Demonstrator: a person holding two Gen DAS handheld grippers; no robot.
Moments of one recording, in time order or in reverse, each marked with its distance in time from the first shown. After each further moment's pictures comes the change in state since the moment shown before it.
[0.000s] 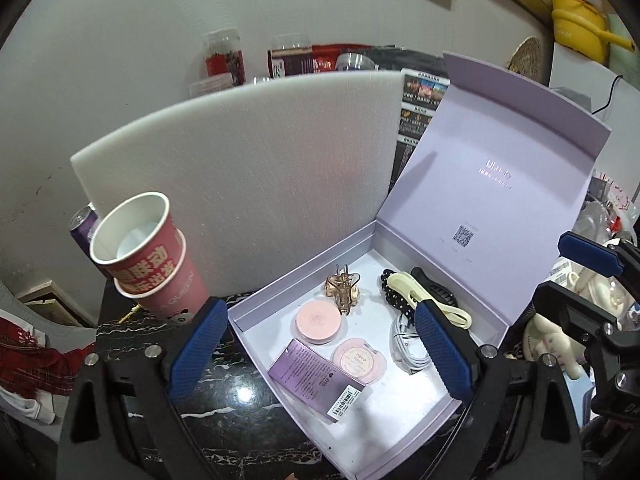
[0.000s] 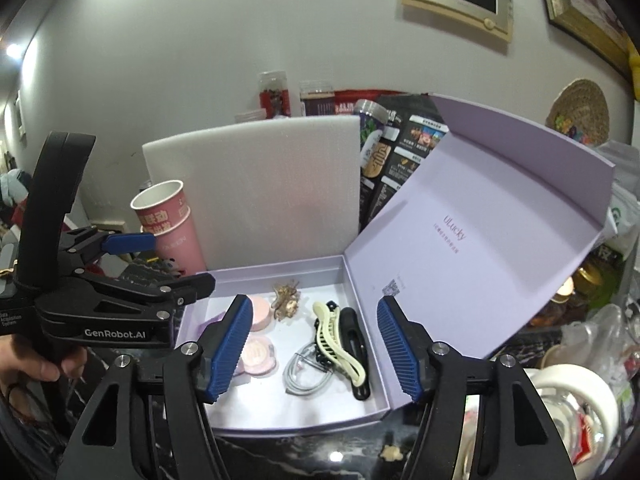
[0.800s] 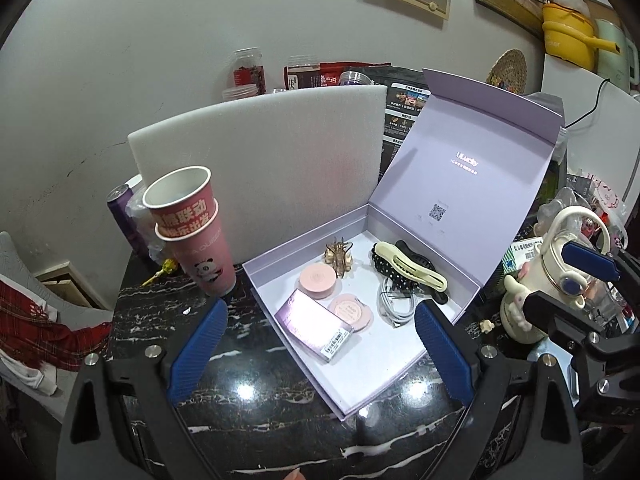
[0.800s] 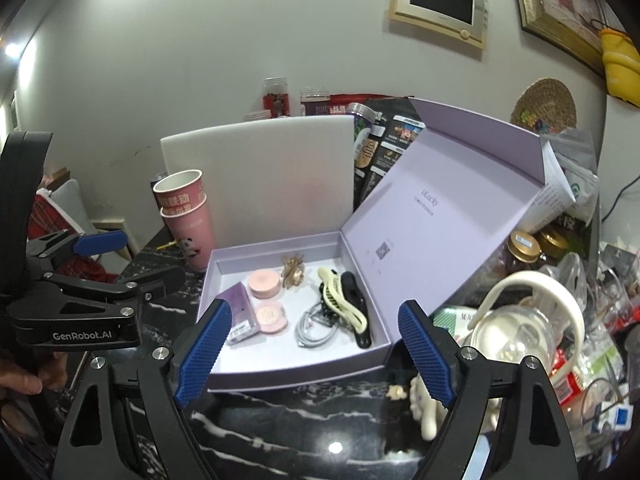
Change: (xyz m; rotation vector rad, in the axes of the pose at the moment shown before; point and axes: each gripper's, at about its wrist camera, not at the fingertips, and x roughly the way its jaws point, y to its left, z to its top) left arm -0.067 -0.012 -0.055 -0.034 -0.050 0.032; right arm -0.058 0.025 -0.040 0.027 -0.004 -0.046
